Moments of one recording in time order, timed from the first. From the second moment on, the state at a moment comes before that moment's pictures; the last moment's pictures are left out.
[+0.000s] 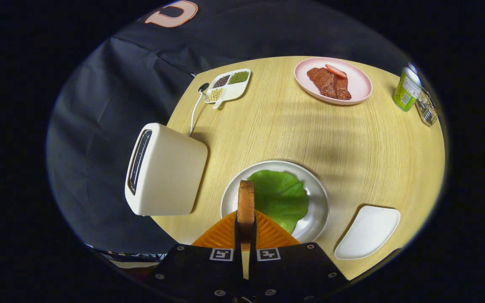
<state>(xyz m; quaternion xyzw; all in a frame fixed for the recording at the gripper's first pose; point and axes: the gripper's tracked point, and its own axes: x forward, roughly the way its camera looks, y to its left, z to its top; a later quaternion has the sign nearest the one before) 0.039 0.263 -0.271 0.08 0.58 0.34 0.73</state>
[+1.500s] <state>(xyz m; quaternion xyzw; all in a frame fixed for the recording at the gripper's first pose) 0.086 0.160 -0.210 0.04 0.51 0.23 0.83</state>
